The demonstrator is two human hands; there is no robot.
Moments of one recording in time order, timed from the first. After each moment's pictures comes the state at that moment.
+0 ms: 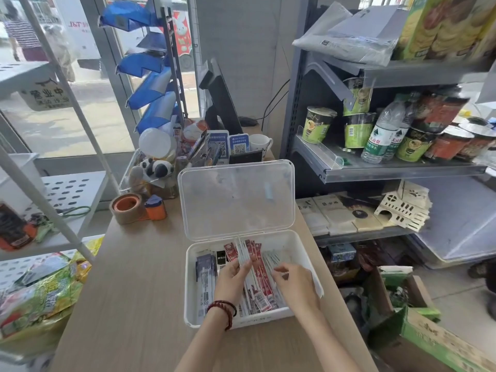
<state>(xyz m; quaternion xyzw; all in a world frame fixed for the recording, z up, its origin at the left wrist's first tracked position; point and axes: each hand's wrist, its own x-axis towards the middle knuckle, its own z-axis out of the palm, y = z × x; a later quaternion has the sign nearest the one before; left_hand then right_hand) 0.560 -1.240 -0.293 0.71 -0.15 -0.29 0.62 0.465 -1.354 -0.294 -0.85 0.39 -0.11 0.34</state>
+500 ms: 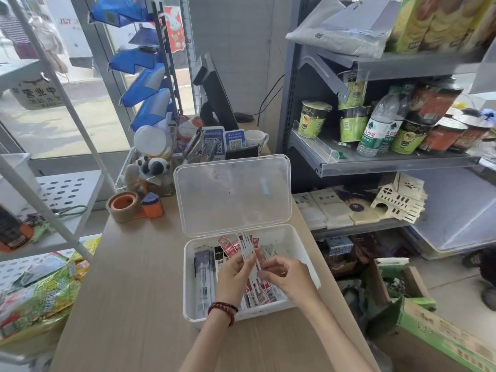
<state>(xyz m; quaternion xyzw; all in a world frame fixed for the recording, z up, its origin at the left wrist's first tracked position) 0.549 -1.239 -0.288 0.68 -0.21 -0.25 0.65 0.455 -1.354 -0.277 -0.77 0.28 -0.09 0.57</state>
